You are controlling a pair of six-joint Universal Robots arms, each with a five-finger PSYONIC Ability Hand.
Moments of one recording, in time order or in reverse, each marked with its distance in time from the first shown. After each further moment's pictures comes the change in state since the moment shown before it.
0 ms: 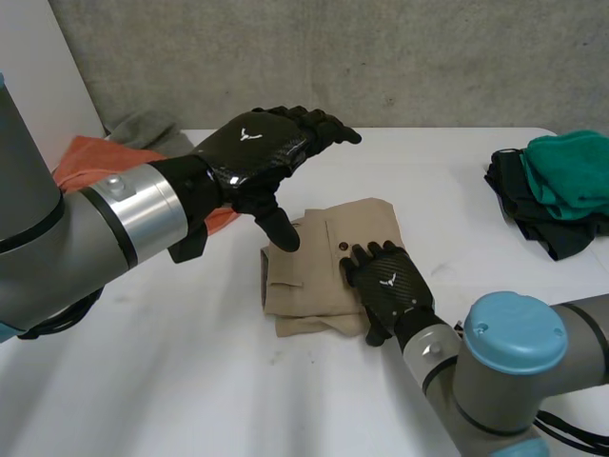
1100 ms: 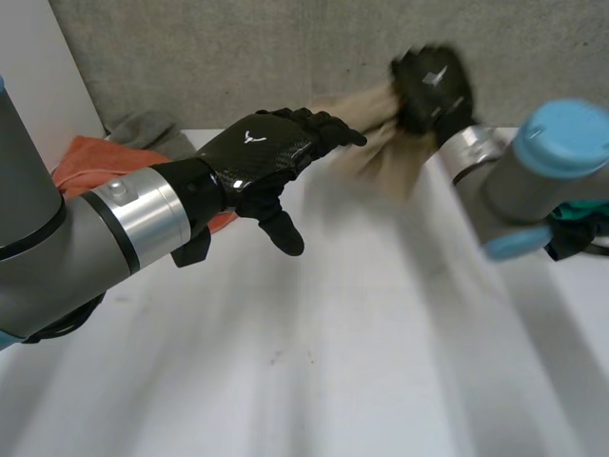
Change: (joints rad) left arm -0.013 0.013 -0.014 0.005 -0.004 -0.006; right arm -0.198 0.173 -0.809 0.078 -0.147 0.065; left_hand 0.000 0.001 0.000 0.000 0.000; right_hand 0.736 0.951 0.941 0.954 0.859
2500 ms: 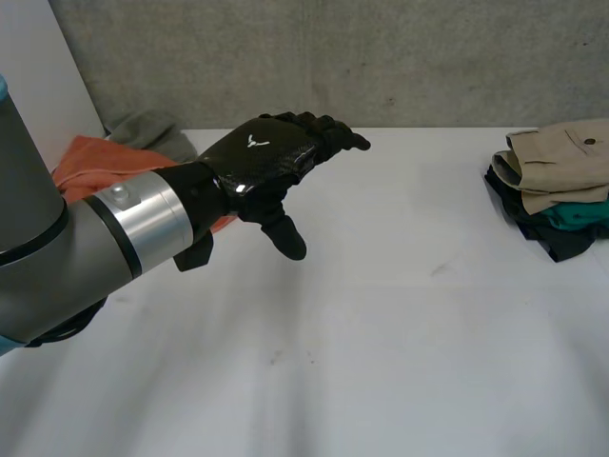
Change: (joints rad) left arm -0.007 0.003 -0.008 0.001 0.000 -0.004; right arm -0.984 -0.254 0.307 0.215 -0.144 -0.181; left_hand 0.000 0.000 0.000 0.000 0.000; right_hand -0.736 -0.951 -0.940 -0.954 -0.856
